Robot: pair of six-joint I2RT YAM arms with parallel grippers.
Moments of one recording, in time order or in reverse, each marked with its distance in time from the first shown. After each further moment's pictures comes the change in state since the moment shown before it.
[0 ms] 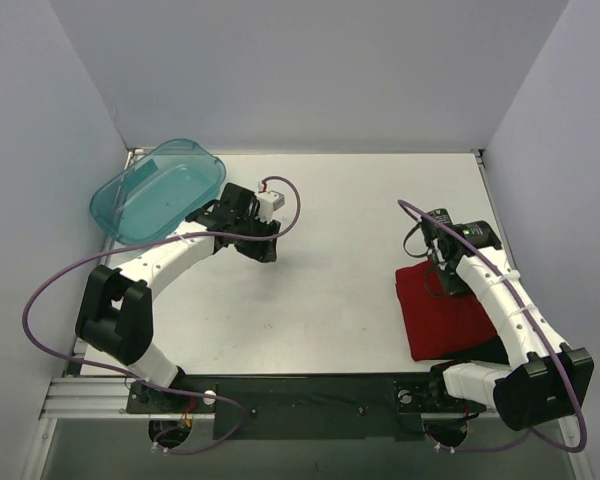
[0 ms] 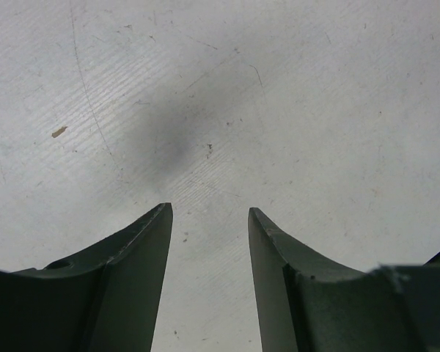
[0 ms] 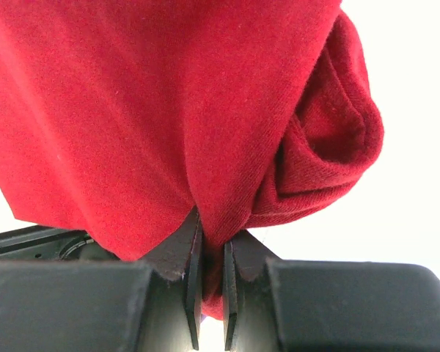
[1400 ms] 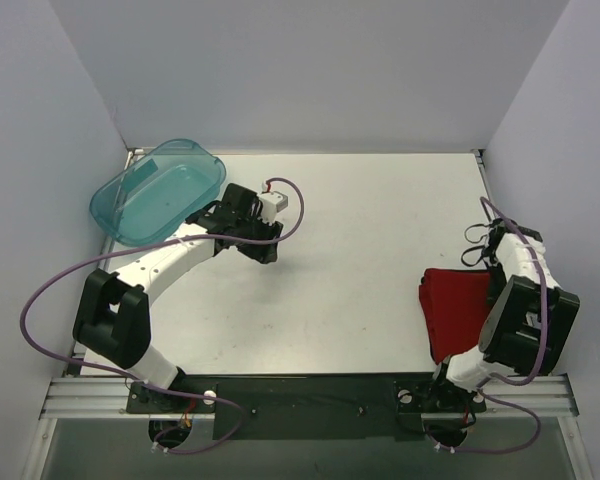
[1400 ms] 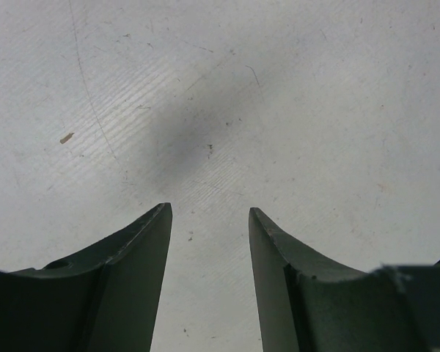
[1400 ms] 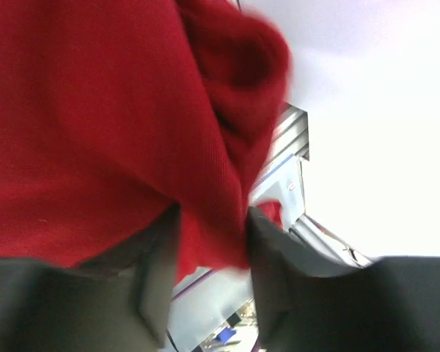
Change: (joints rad) left arm -0.026 -0.024 0.000 -0.005 -0.027 0.041; right arm -0.610 0.292 -0.117 0.288 0.107 0.013
